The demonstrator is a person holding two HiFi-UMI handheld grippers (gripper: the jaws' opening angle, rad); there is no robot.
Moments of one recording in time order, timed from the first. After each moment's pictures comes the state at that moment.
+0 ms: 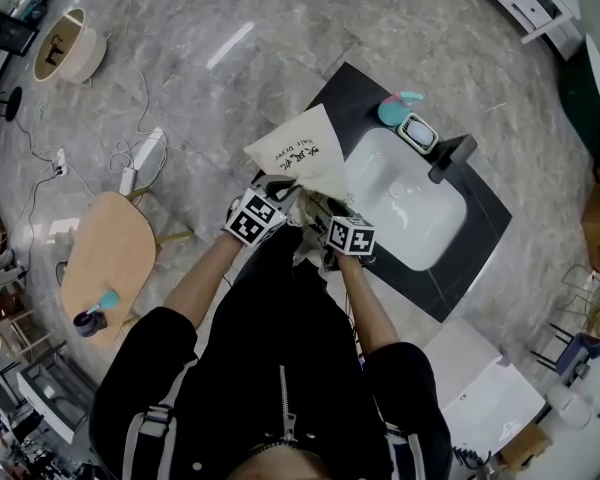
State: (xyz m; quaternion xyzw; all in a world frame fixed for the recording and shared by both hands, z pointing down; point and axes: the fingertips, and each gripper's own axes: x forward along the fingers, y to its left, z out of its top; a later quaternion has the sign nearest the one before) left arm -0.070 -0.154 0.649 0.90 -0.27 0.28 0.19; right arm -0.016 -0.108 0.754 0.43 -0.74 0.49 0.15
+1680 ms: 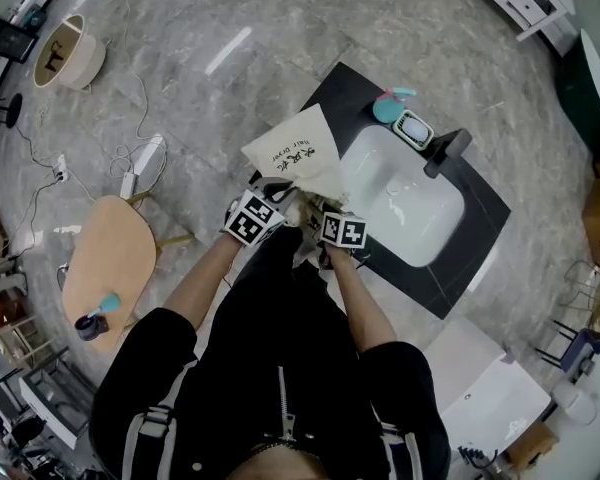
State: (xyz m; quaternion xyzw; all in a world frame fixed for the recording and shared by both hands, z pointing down) left arm -0.067 -0.141 0.652 0.90 -0.27 0.29 0.19; right arm -0.017 -0.094 0.769 0.44 -0.71 0.52 0.19
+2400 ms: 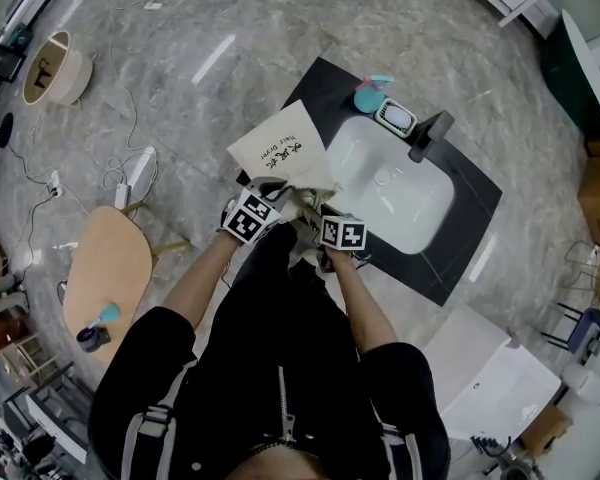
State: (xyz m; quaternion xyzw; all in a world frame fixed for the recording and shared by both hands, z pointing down) left arm -0.046 -0.129 0.661 0.90 -0.25 0.31 0.17; right arm 0.011 -0.067 0.761 0.45 -0.71 0.51 0.19
